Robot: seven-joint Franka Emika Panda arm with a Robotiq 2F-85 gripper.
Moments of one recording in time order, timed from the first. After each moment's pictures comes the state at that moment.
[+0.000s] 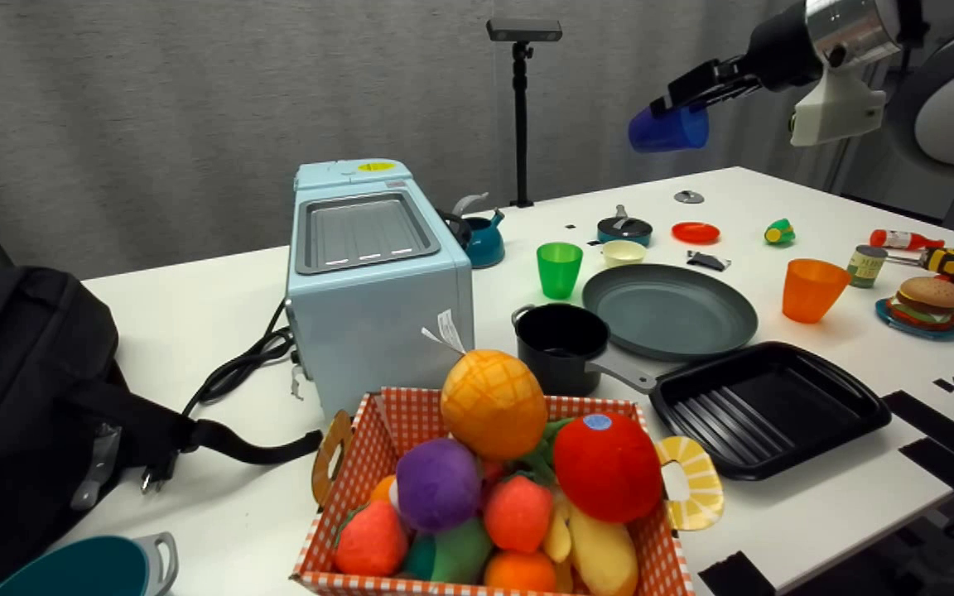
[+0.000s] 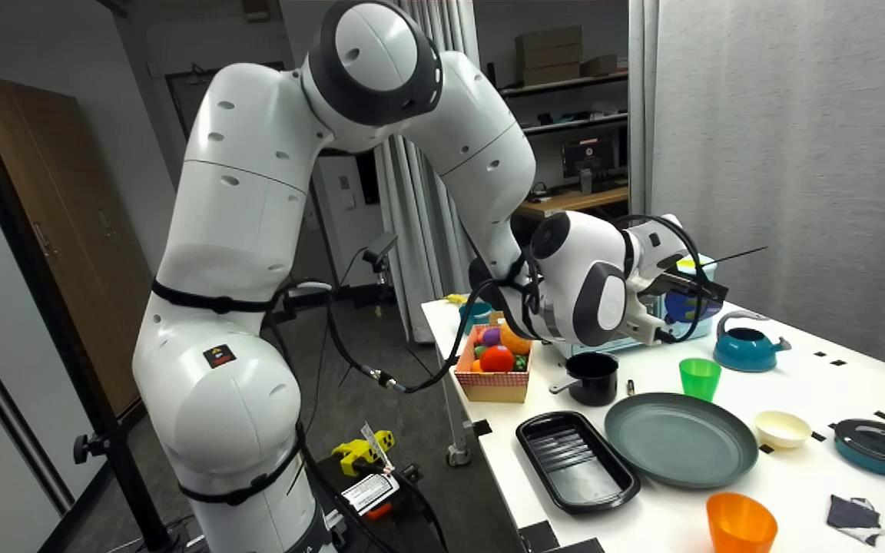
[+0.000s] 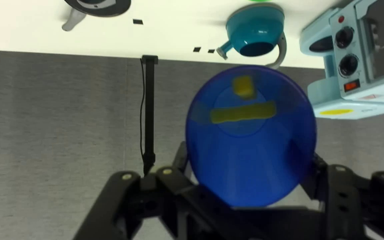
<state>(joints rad) 0.23 0.48 -0.36 -2.25 -0.15 3.80 0.29</state>
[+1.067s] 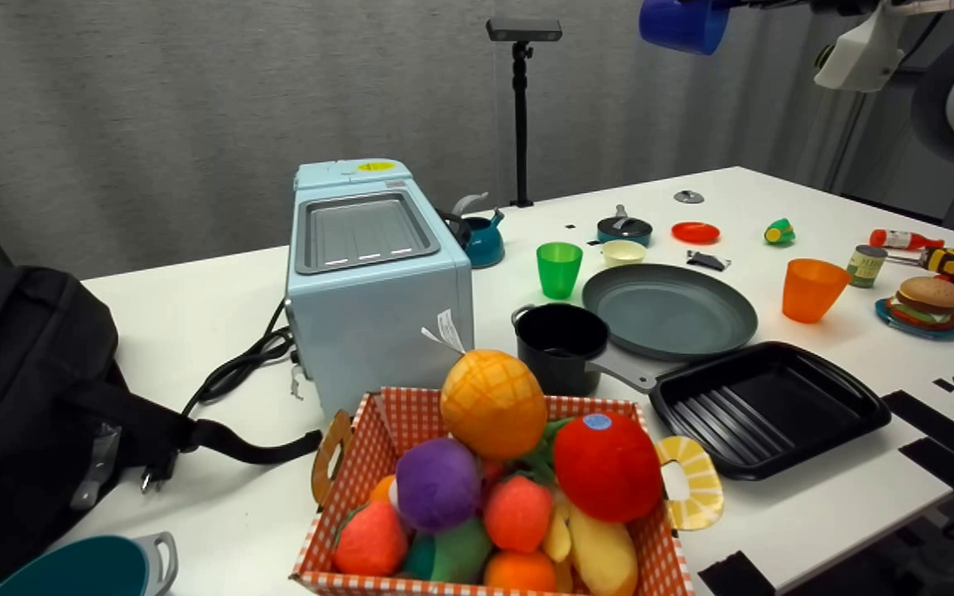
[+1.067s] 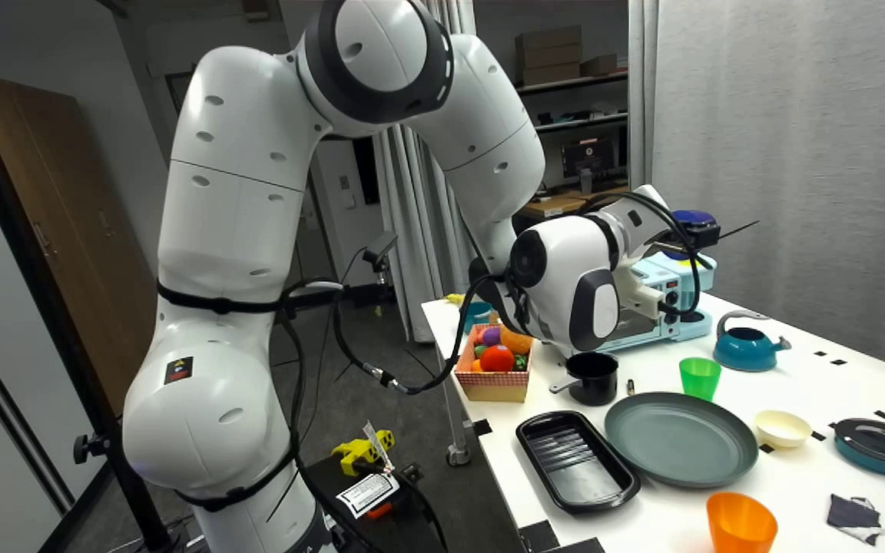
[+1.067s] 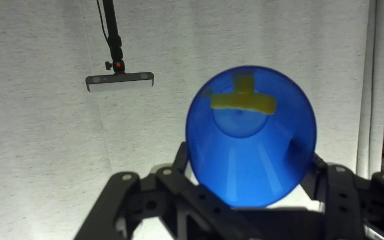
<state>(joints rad) -0.06 0.43 -0.06 -2.29 -0.17 4.23 0.20</state>
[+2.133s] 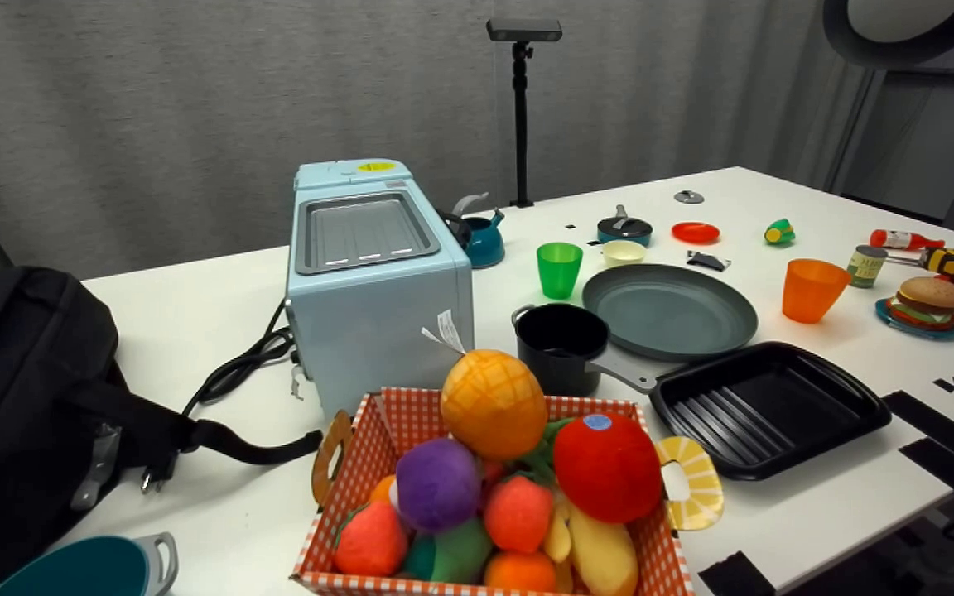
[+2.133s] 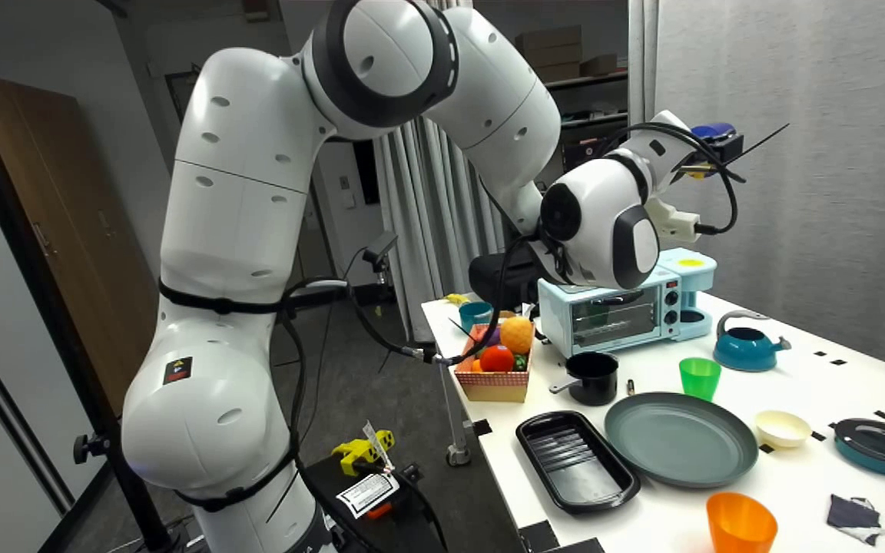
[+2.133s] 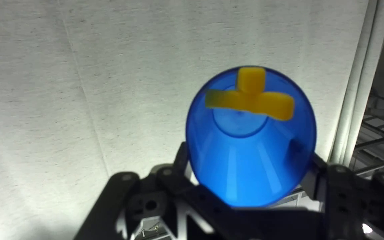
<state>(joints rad) -0.07 0.44 -0.04 -2.02 -0.19 4.21 0.20</state>
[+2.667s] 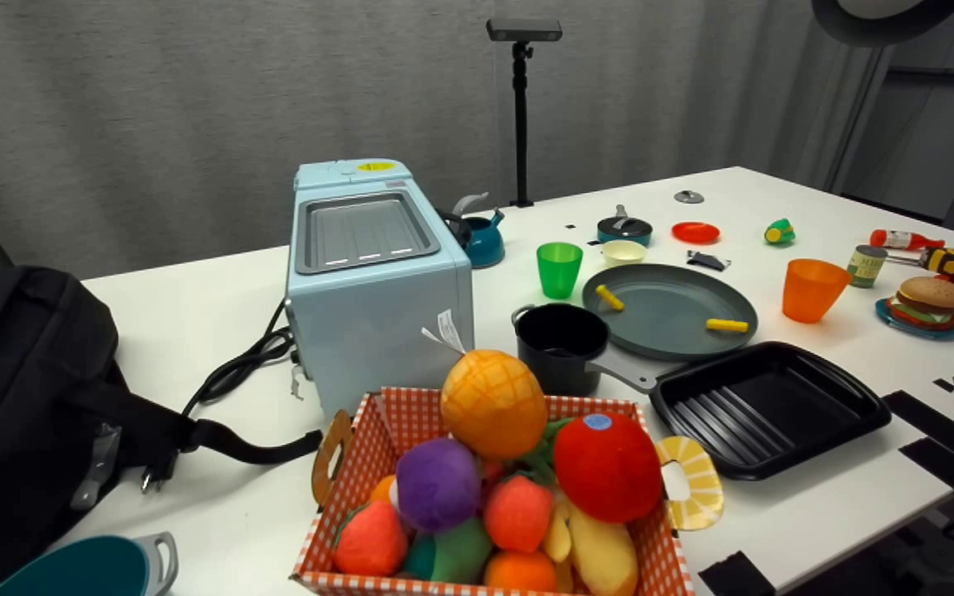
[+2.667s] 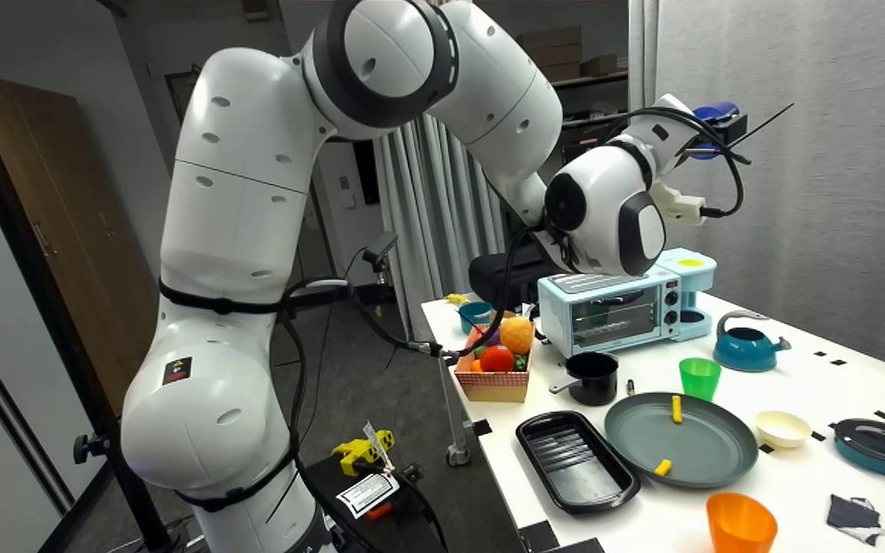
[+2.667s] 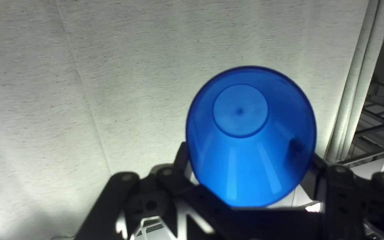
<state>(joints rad) -0.07 0.45 -0.04 -1.97 -0.18 4.21 0.20</state>
